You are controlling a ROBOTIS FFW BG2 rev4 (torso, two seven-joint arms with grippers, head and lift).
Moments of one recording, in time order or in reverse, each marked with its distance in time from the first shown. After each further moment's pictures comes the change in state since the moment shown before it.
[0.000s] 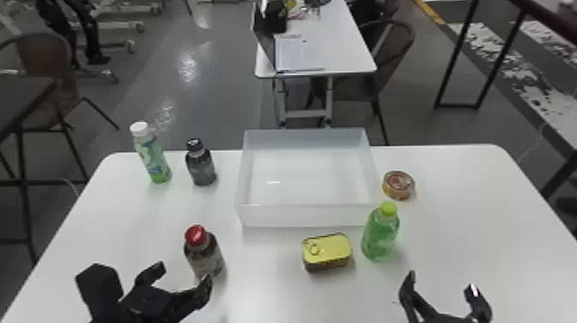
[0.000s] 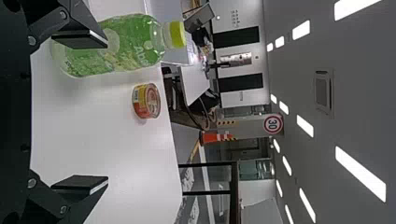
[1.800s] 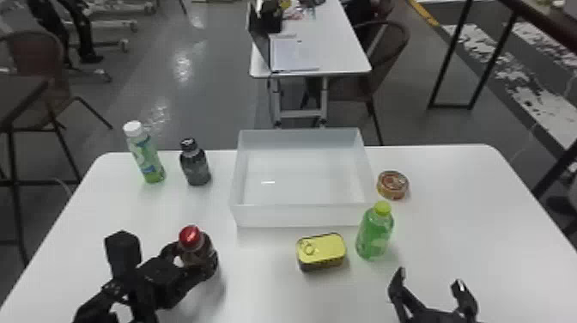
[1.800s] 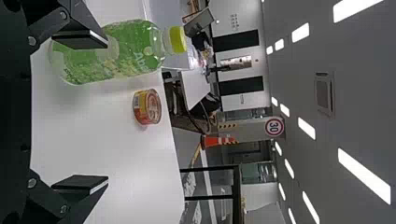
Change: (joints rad) left arm -0.235 0.034 -0.002 0.237 -0.114 0.015 -0.166; right arm -0.020 0.004 0.009 0.018 -0.016 0.000 0.017
